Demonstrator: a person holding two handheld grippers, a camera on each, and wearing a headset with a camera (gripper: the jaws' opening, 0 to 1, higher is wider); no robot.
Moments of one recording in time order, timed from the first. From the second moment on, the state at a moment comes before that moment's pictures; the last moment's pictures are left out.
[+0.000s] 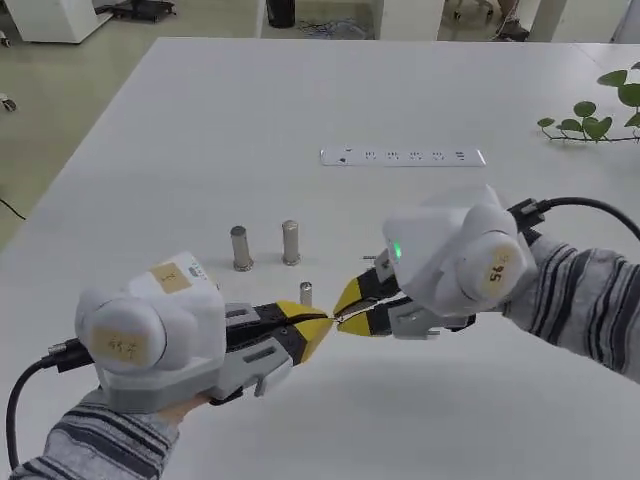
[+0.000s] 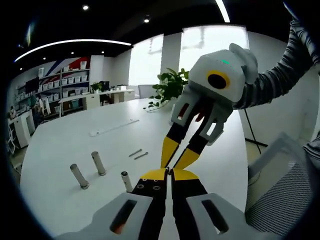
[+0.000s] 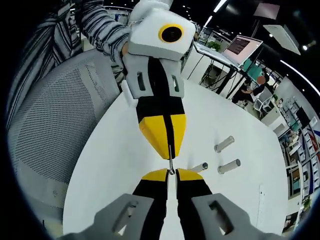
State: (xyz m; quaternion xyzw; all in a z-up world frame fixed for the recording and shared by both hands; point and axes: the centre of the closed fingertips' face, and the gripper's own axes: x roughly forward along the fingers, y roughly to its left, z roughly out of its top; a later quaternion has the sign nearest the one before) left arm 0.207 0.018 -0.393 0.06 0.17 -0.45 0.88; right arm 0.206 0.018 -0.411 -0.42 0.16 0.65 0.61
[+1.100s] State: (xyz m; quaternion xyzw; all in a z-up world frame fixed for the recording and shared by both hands) left arm 0.227 0.029 -0.414 0.11 0.18 -0.40 0.89; right arm 0.238 0.009 -0.419 -0.45 0.16 0.59 0.65
